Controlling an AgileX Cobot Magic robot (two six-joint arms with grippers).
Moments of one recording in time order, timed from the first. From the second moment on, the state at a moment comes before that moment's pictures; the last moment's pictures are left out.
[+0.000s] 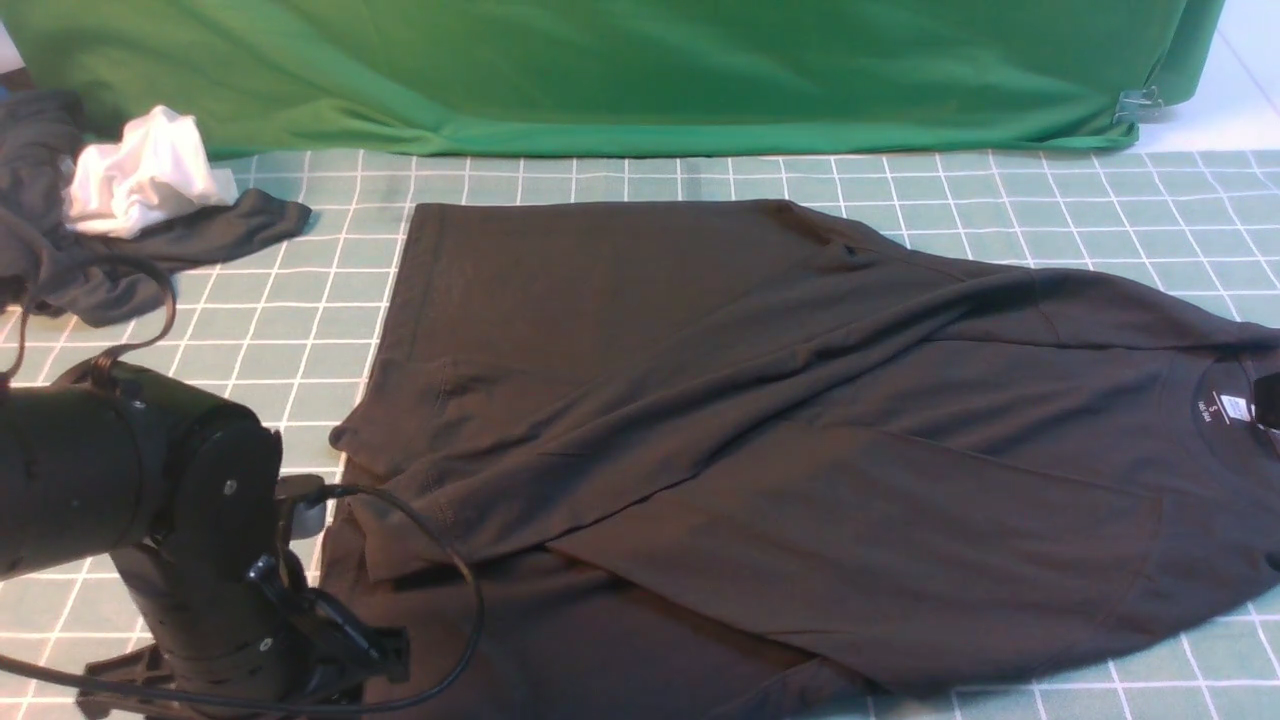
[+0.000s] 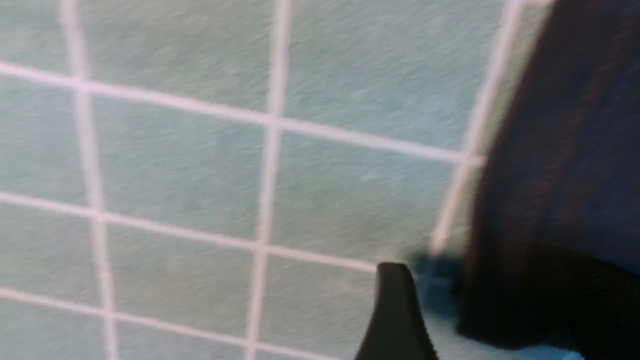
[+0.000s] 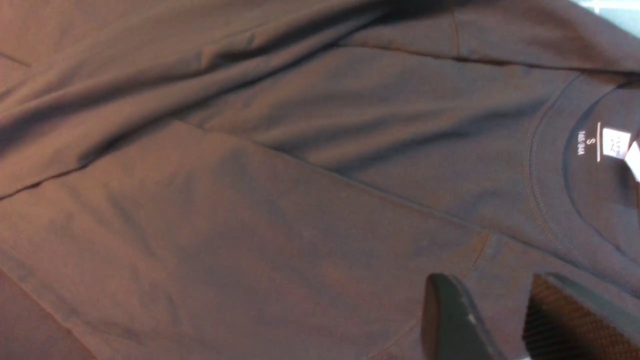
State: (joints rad) right arm 0.04 0.98 -0.78 0.32 0.74 -0.22; left arm -0.32 1.53 -0.68 0.04 0.92 -0.54
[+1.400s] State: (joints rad) right arm 0.65 1.19 -0.62 0.13 0.76 -0.27; left arm -0.32 1.41 -0.77 0.00 0.90 -0.49
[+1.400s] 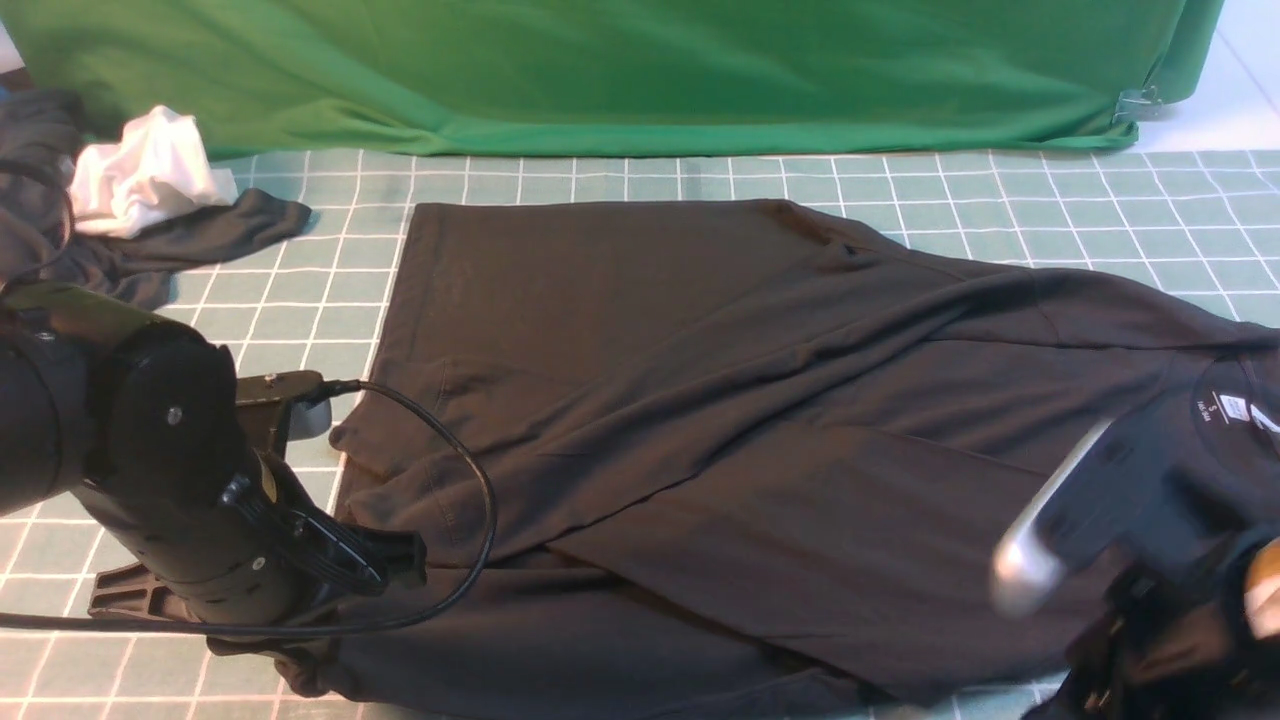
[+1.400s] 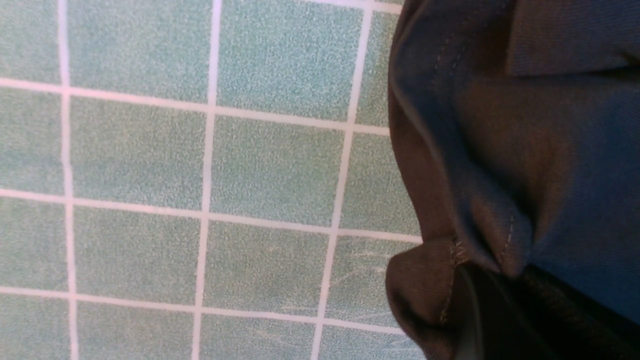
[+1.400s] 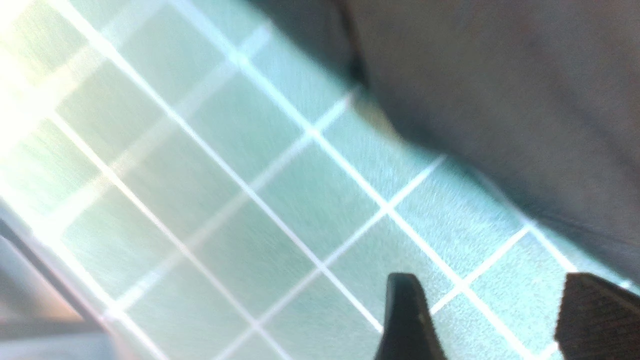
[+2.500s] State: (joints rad) right arm 0.76 1.61 -0.78 -0.26 0.76 -0.06; left arm -0.32 1.39 -0.77 0.01 0.87 -0.46
